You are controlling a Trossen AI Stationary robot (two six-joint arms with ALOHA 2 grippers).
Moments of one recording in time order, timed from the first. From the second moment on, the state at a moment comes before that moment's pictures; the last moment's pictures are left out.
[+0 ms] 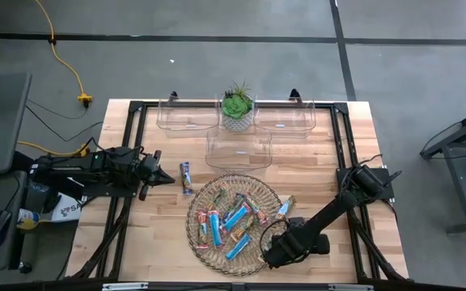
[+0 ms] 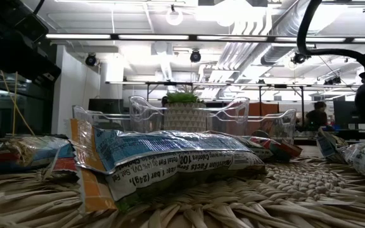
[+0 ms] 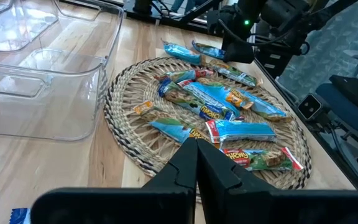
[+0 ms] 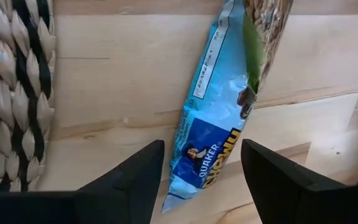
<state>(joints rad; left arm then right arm) 0.00 0.07 0.15 -0.37 0.19 -0.19 0.68 2.08 1.38 -1.06 -0.28 2.27</state>
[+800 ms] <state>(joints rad) 0.00 0.07 0.15 -0.37 0.19 -0.19 0.69 2.08 1.38 -1.01 -0.28 2.26</state>
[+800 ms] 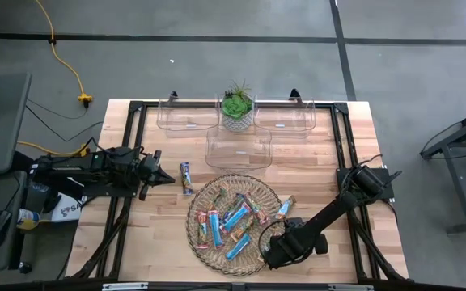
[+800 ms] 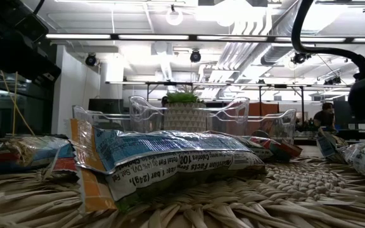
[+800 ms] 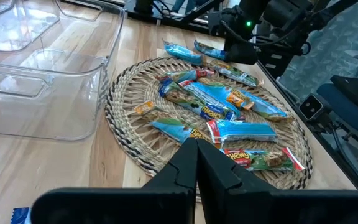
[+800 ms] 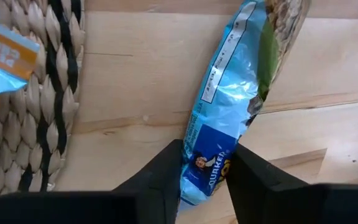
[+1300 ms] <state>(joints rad) 0.00 0.07 0.15 -0.37 0.19 -0.19 0.70 2.09 1.43 -1.05 -0.30 2.24</state>
